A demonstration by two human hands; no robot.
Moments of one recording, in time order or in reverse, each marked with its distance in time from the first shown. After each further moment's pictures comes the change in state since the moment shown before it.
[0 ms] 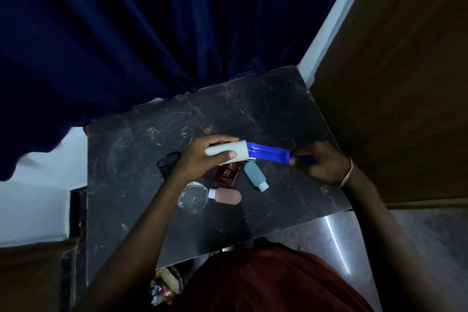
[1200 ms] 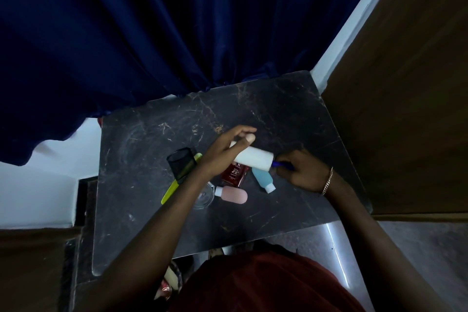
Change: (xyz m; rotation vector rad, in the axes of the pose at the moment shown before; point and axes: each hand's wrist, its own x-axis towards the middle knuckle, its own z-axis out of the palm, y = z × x) left_hand 0.006 0.014 0.021 0.059 0.002 -0.050; right_hand 0.024 -0.042 0.033 -0.004 -0.098 -0.045
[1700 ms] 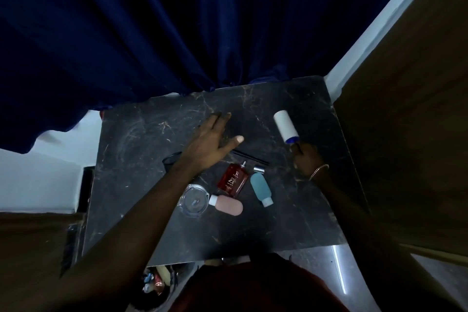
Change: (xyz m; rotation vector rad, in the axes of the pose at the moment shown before) left_hand 0.057 -0.046 -0.032 0.745 0.177 -0.049; right_hand 0.098 0.119 0.029 0.223 0.199 0.431
